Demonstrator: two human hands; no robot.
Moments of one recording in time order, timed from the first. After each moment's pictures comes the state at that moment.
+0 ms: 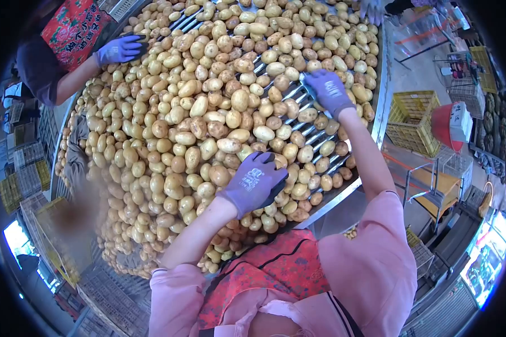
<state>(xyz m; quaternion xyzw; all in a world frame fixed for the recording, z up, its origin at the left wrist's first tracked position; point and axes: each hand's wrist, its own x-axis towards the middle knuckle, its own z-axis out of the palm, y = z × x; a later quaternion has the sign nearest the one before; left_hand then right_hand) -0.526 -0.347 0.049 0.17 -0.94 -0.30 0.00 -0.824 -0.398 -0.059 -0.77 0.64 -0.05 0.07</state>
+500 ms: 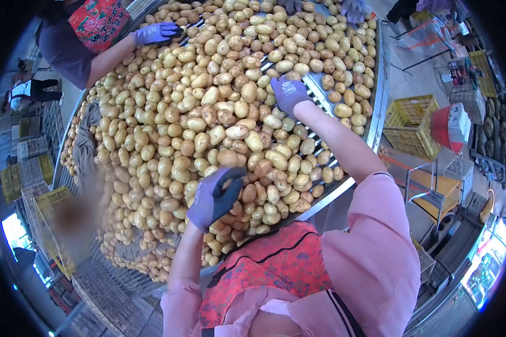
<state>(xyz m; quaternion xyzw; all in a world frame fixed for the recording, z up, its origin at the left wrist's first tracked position) -0.437 -0.309 0.100 0.46 -0.71 -0.52 0.13 -0.711 -0.418 -0.034 -0.70 0.69 0.06 0.17</state>
